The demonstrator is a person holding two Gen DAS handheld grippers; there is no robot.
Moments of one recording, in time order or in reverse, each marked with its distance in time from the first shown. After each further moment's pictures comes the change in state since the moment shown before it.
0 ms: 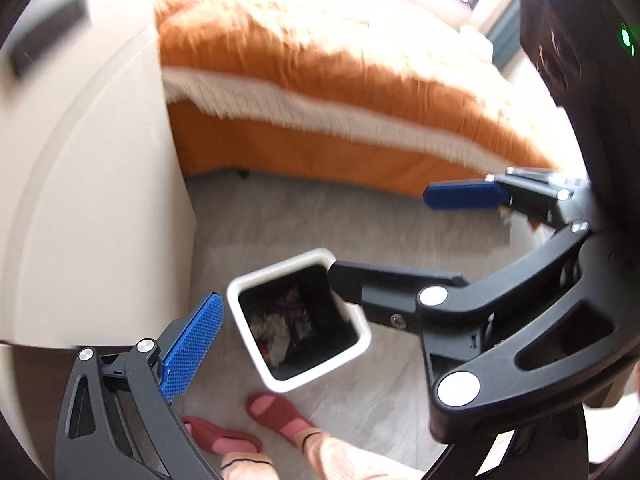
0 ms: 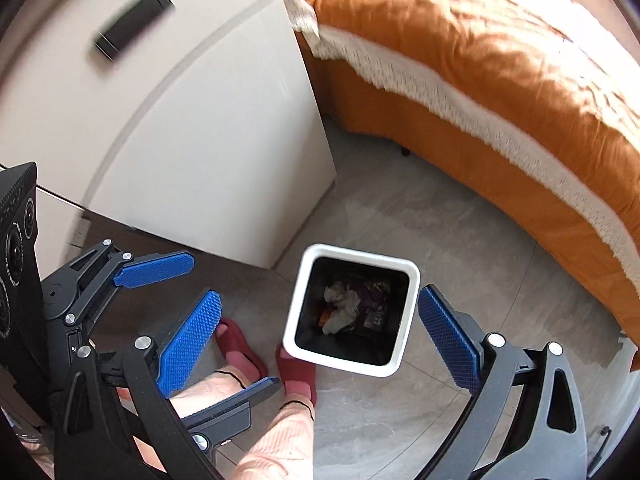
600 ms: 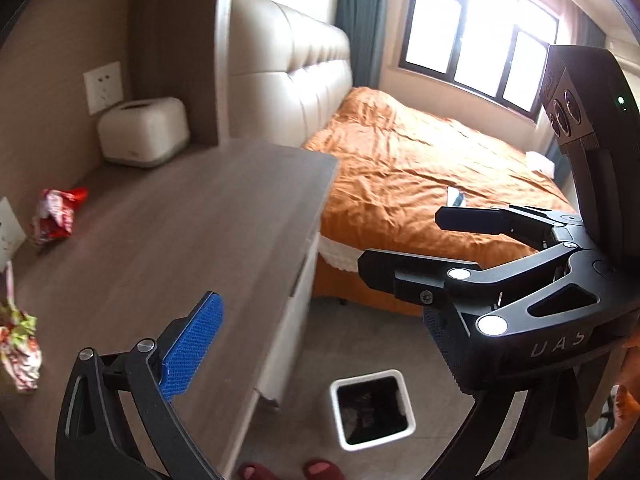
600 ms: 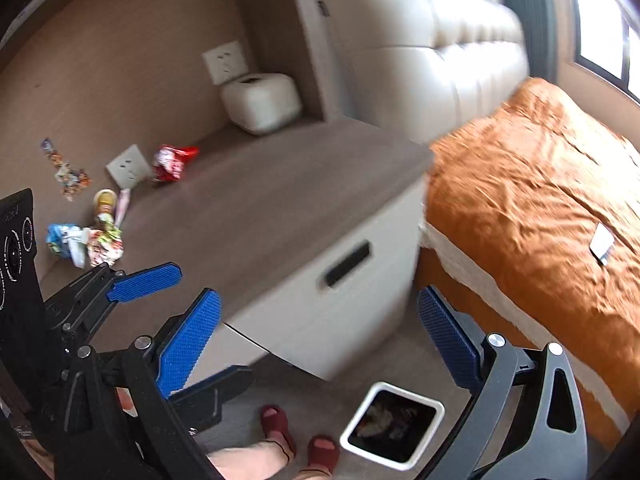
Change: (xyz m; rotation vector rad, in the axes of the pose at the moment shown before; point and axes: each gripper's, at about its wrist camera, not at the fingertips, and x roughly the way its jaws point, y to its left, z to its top) left arm -0.261 0.024 0.038 -0.125 -0.413 0.359; right arm -0.174 0.133 0.105 -0.294 -0.358 0.211
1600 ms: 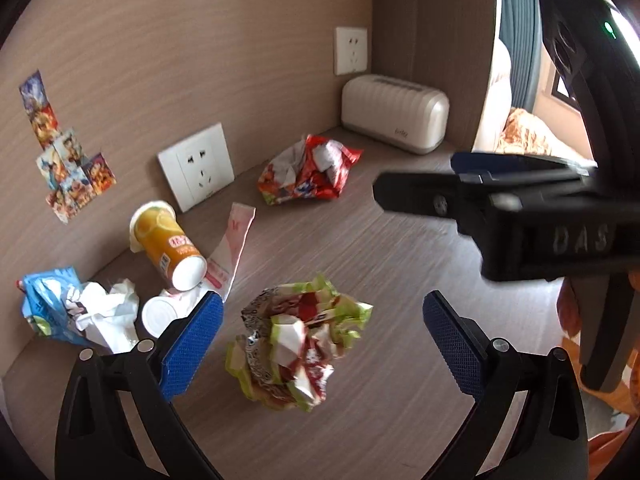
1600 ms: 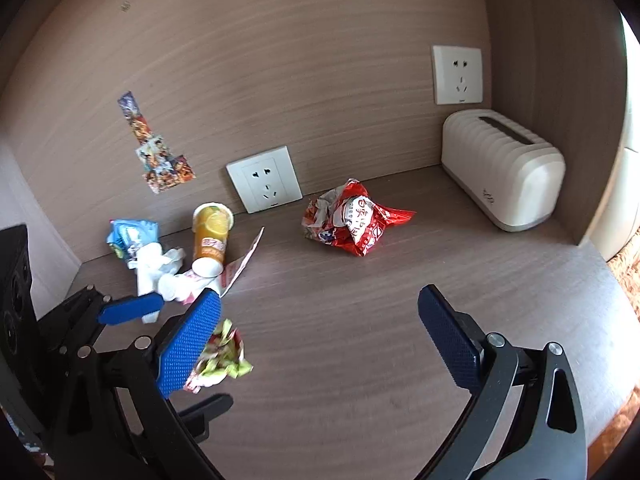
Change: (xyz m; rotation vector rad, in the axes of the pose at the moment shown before) left arm -0.046 0.211 -0.011 -0.254 0.061 0.437; right arm 0.151 0.190 0.110 -0.308 0.031 0.330
